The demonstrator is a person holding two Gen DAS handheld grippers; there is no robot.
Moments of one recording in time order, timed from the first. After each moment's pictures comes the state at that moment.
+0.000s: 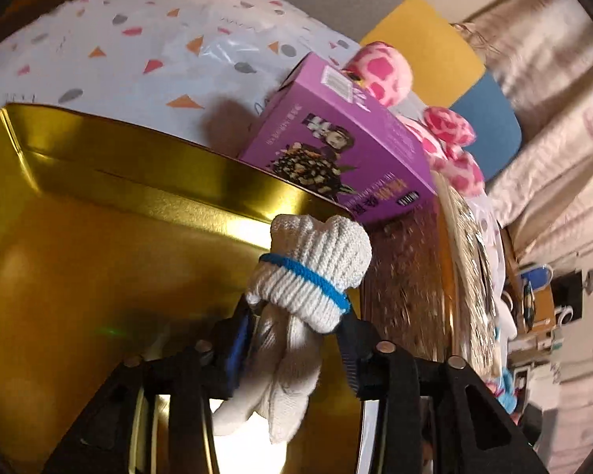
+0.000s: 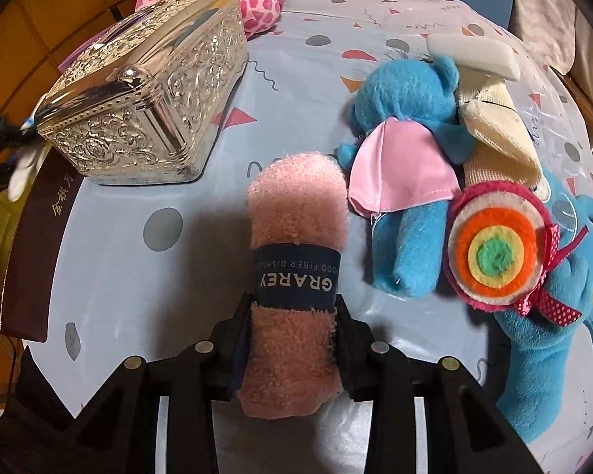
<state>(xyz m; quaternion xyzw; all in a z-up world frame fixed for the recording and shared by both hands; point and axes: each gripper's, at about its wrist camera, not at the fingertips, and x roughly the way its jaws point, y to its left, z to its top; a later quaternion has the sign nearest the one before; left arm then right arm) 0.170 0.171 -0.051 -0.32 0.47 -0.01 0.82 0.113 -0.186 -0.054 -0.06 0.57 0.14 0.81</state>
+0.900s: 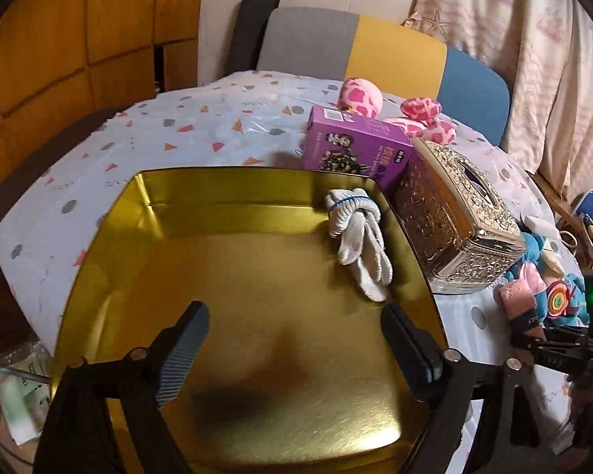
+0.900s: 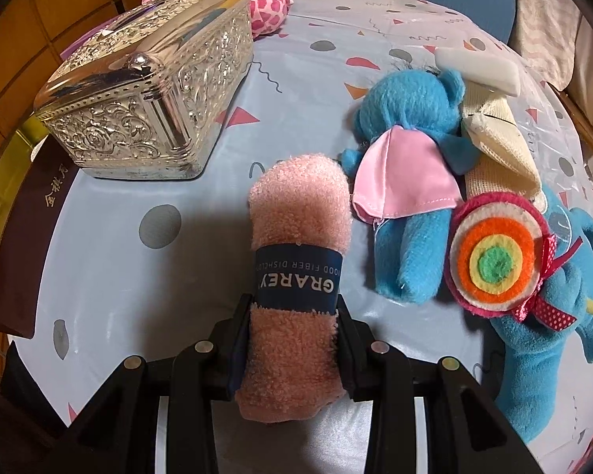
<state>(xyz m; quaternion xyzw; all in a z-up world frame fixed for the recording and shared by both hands) 0.031 0.161 -0.008 -0.10 0.40 0.06 0.91 0.114 -0.177 -0.058 -0.09 0.56 0.13 0.82</state>
